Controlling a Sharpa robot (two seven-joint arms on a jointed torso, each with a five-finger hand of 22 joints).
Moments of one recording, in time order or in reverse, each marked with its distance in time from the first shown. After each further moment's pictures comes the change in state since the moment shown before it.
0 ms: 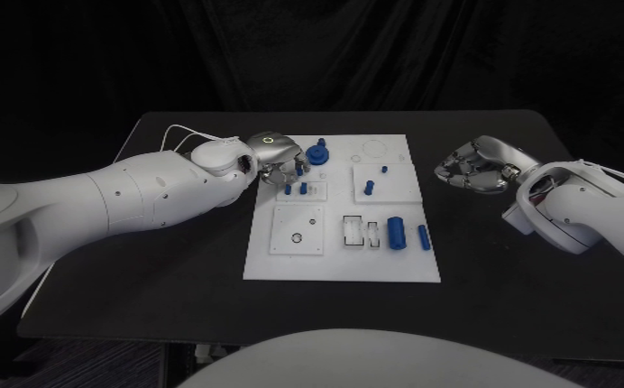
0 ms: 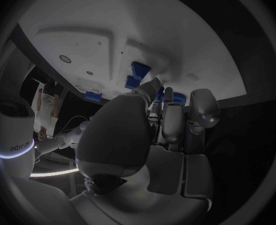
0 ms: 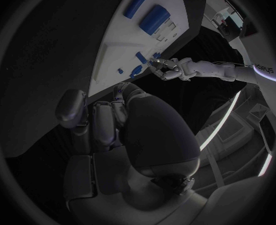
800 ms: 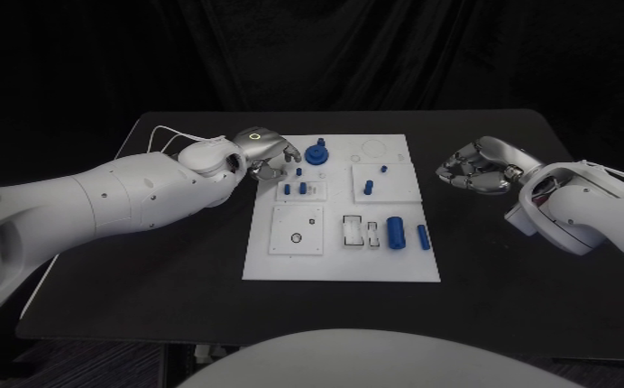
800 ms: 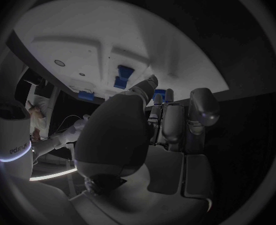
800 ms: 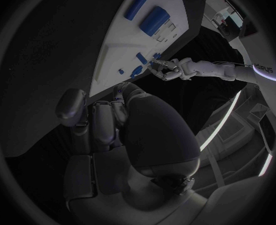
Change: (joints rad) left arm -0.001 -0.040 0.000 0.003 0.000 -0.074 -0.047; left_hand 0.002 -0.010 -0.012 0.003 -0.006 -0.072 -0.014 0.000 -0.034 -0.031 0.008 -0.025 -0.017 -0.007 0.007 -0.003 0.008 0.000 -0.005 0.005 -0.022 0.000; right arm 0.000 -0.020 0.000 0.014 -0.003 0.002 -0.001; right_hand -0.002 -0.002 0.003 -0.003 0.000 0.000 0.000 0.000 0.001 -0.015 0.003 -0.014 -0.010 0.000 0.000 -0.018 -0.013 0.000 -0.008 0.000 -0.021 0.000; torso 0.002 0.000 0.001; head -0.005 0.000
